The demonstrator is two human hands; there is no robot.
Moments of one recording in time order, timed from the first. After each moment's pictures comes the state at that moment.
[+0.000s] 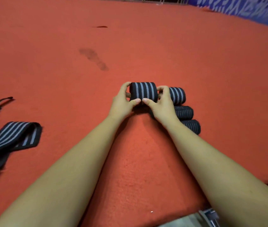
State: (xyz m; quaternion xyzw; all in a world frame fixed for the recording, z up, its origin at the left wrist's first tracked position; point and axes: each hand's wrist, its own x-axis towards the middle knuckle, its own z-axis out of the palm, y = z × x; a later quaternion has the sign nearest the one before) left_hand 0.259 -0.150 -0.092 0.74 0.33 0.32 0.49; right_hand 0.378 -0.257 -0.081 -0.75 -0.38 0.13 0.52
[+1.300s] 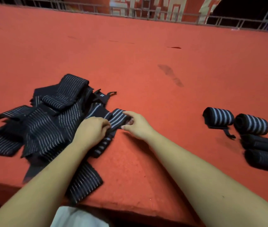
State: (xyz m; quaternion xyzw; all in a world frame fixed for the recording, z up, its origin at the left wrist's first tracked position) left_hand -0.115 -0.147 -0.087 0.83 0.53 0.17 0.02; right_hand 0.080 -0.163 -0.082 -0.64 -0.65 0.30 0.29
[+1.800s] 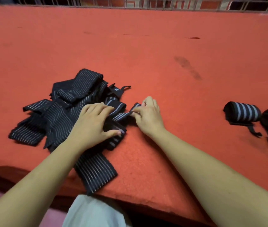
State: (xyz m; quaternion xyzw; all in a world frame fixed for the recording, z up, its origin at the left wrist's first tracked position) left_hand -0.163 -0.172 -0.070 0.86 0.46 0.17 -0.11; right_hand 0.061 -0.162 -0.084 -0.62 -0.72 0.04 0.31
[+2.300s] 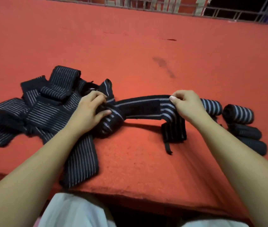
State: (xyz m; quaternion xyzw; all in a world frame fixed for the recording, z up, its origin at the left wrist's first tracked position) left_hand -0.108 -0.142 -0.068 0.87 0.35 0.35 0.03; right_hand 0.215 -0.230 -0.005 -0.71 -0.61 0.11 0.34
